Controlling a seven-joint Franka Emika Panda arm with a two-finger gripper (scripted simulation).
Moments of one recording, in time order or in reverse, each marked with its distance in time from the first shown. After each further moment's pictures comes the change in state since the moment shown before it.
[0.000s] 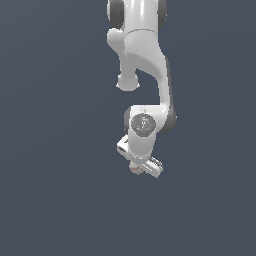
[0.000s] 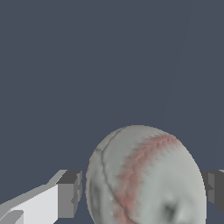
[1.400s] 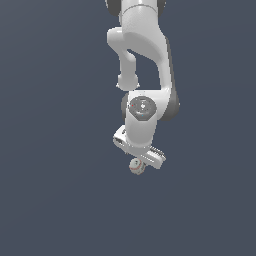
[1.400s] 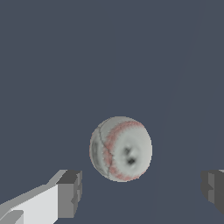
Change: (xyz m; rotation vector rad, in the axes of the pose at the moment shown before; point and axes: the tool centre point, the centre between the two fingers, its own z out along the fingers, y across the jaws) arm -0.003 0.009 -0.056 -0.001 -0.008 -0.071
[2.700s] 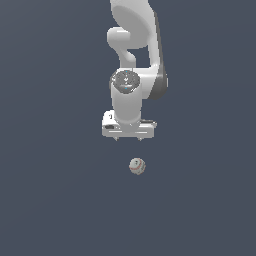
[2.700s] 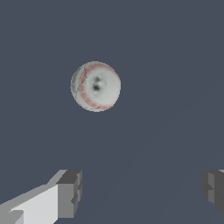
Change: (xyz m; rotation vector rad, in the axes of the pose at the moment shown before) arm -0.041 0.067 -0.039 -0.002 -0.057 -0.508
